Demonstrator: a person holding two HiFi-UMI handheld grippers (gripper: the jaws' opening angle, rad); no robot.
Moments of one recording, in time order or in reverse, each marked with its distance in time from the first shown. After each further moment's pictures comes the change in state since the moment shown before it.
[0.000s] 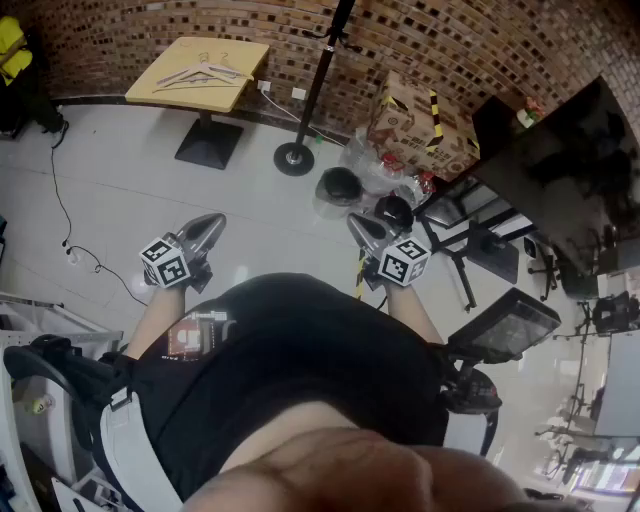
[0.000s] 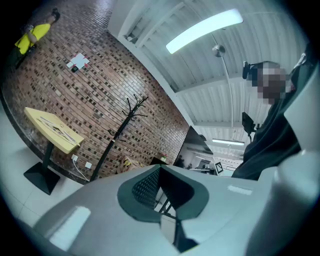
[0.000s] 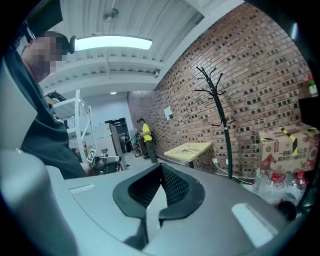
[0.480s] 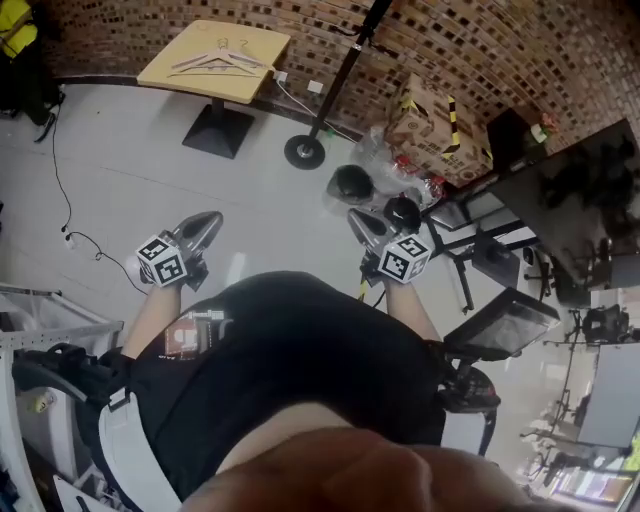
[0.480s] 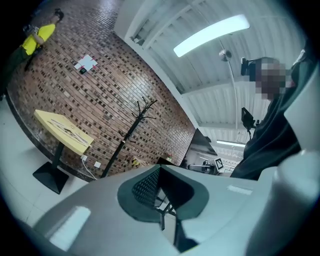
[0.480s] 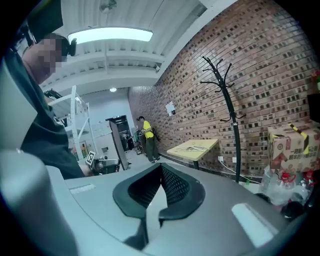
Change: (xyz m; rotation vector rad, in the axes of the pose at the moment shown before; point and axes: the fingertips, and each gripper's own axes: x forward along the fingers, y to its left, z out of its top) left arm -0.045 0.067 0.034 -0.025 0.020 0.049; right arm 0.087 0.022 0.018 0.006 0.035 0.015
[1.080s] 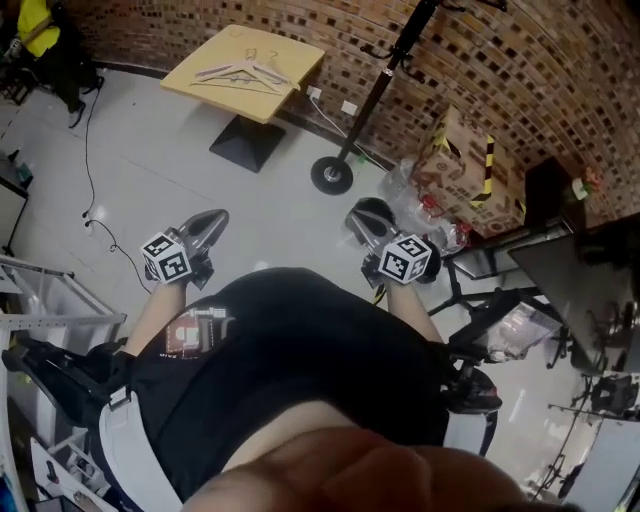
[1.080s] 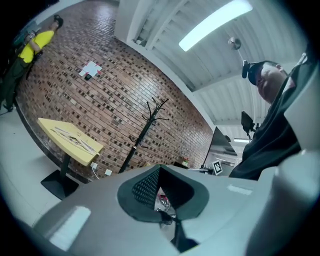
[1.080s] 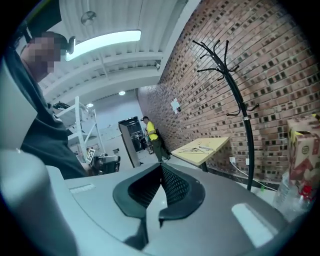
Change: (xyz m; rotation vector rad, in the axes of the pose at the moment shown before) left arm 0.114 0.049 0.022 0.043 -0.042 0.158; right arm 0.079 -0.144 0.033 0.019 0.027 0.201
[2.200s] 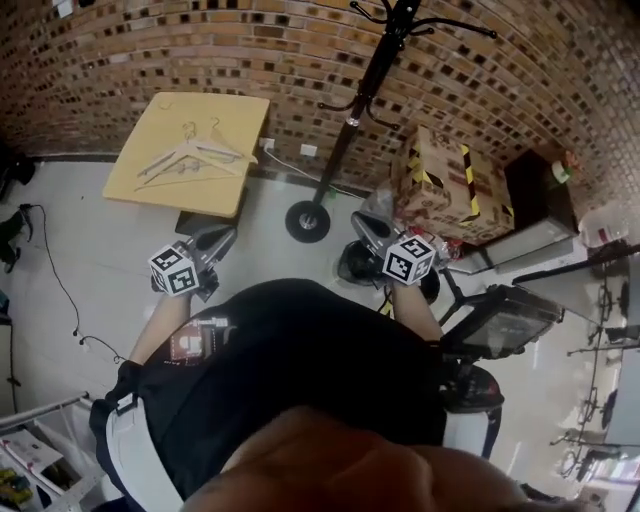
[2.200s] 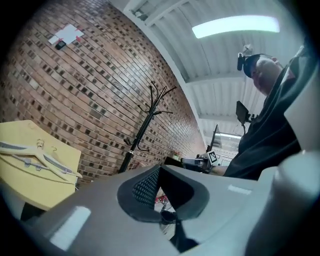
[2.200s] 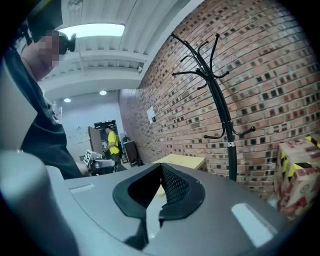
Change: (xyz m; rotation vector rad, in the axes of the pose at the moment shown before) left arm 0.242 0.202 0.111 0.042 0.155 -0.302; right arm 0.138 -0.197 0.140 -0.020 -0.100 -0.276
